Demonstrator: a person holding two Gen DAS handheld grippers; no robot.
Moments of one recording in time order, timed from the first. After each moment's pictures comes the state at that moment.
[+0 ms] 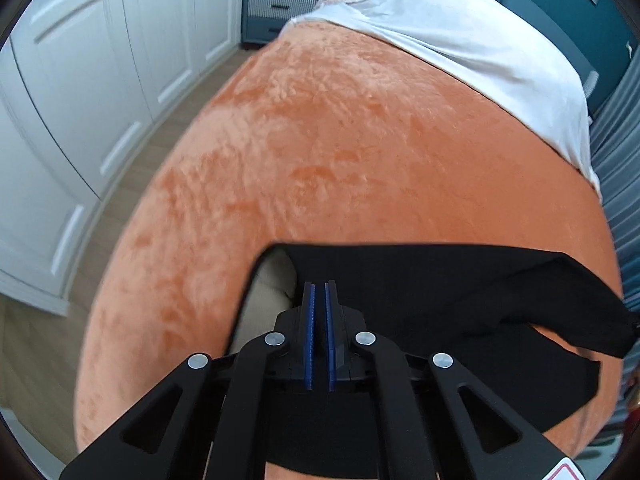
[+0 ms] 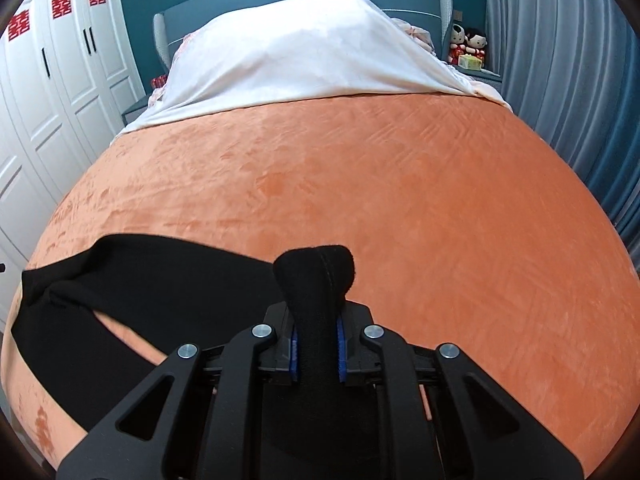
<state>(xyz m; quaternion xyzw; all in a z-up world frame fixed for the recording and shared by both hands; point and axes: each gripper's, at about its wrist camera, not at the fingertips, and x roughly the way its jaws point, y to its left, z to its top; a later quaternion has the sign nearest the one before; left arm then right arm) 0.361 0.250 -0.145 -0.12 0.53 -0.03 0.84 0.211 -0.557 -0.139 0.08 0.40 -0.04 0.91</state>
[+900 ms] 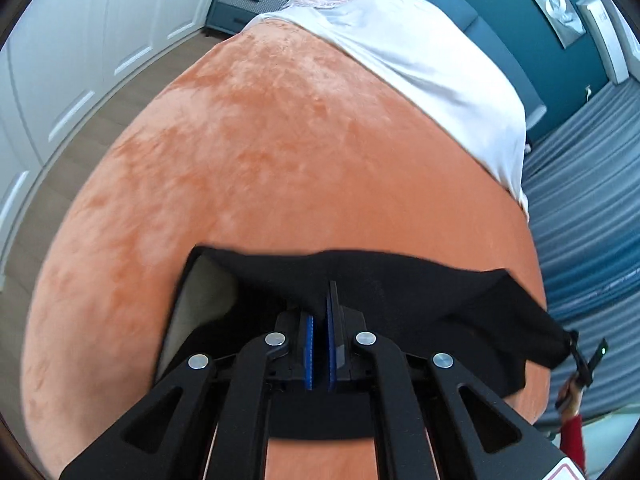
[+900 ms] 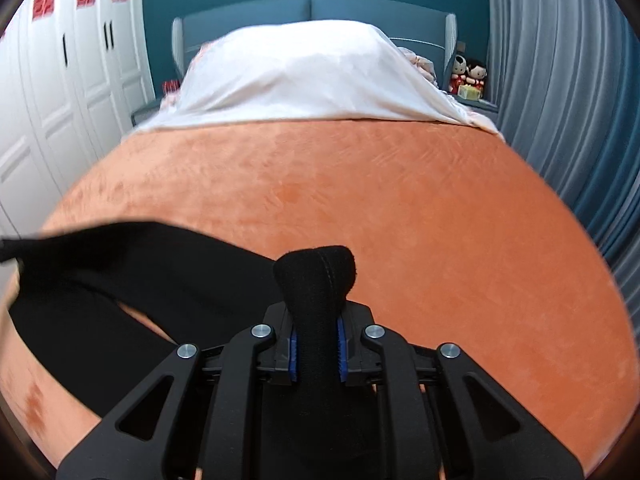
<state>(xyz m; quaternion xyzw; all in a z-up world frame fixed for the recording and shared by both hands) 0.306 0.277 -0.125 -0.21 0.51 -0.13 0.82 0.145 -0.526 -0.118 0.02 0.38 -0.05 0.92</state>
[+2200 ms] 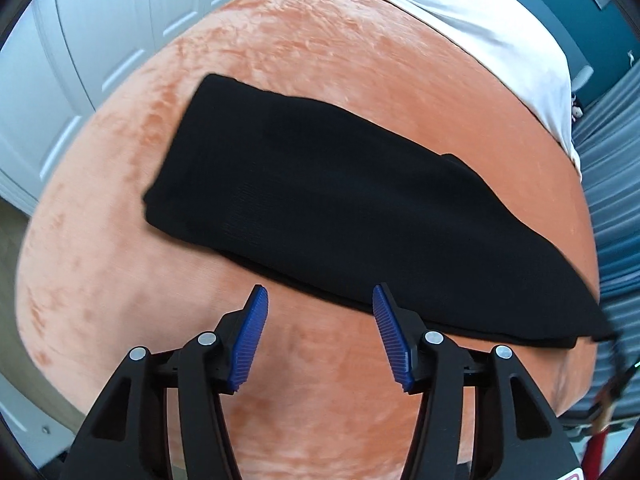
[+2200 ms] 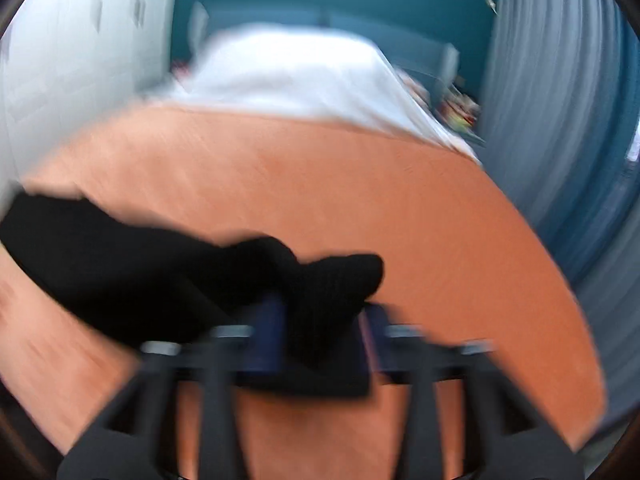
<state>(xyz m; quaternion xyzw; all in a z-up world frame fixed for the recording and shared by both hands) 0.176 0.175 -0.168 -0.17 0.57 -0.04 0.80 0.018 -0.550 -0.183 -0.06 0.41 -0.13 0.90</state>
